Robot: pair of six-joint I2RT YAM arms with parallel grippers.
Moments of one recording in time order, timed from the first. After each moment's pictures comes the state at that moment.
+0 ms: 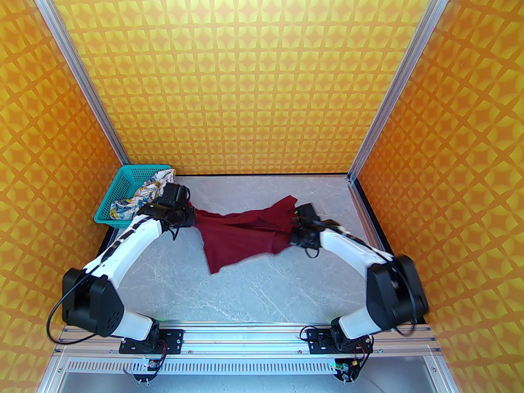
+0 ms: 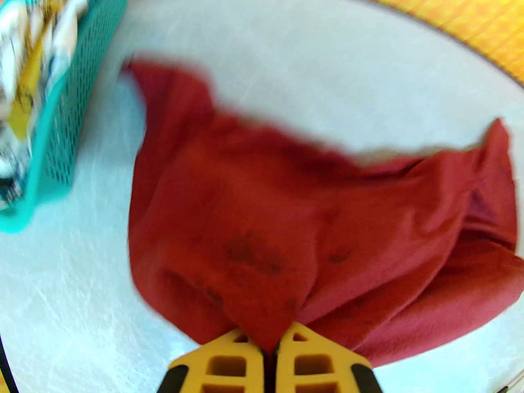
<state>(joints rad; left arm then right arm) -0.28 1.47 1.34 -0.78 -0.05 -0.34 0.23 1.48 1.02 -0.61 0.07 0.48</state>
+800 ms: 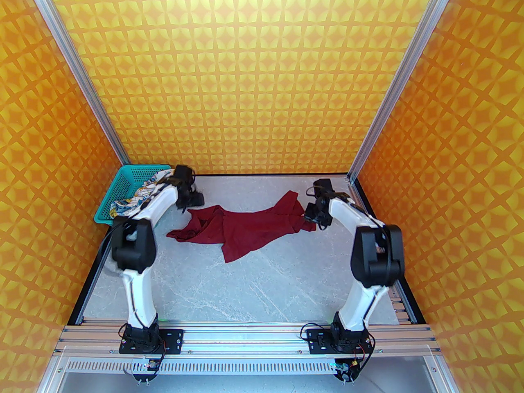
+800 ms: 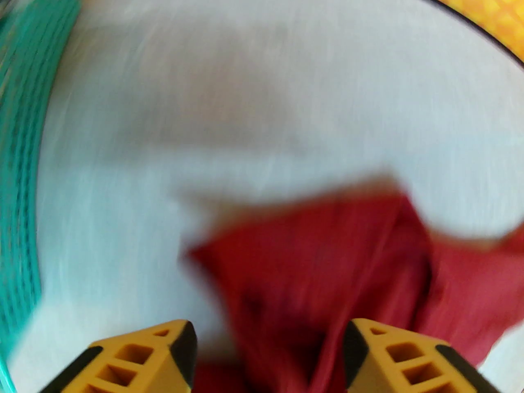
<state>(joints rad) -0.17 1.87 1.53 -0.77 0.01 -0.29 0.08 1.75 1.29 -0.70 0.03 0.40</state>
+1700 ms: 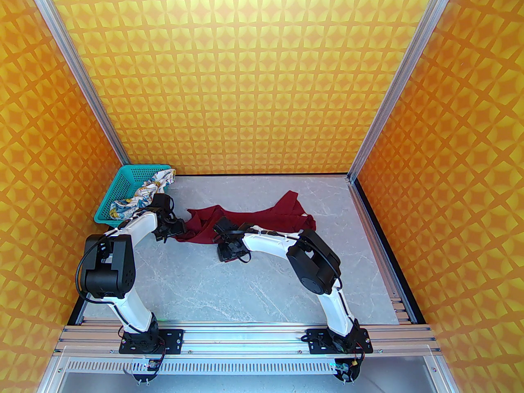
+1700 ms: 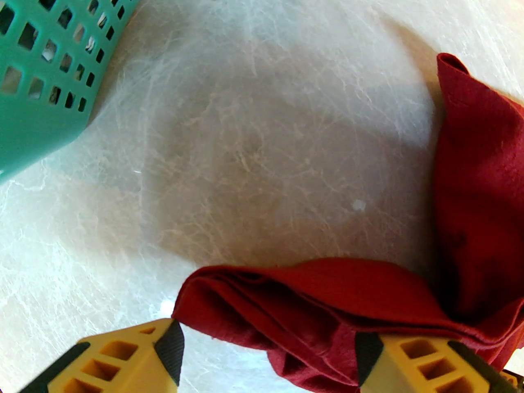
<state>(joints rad) -0.01 1.77 1.17 -0.61 0.01 -0.33 0.86 2.12 1.52 -0.63 0.04 0.47</state>
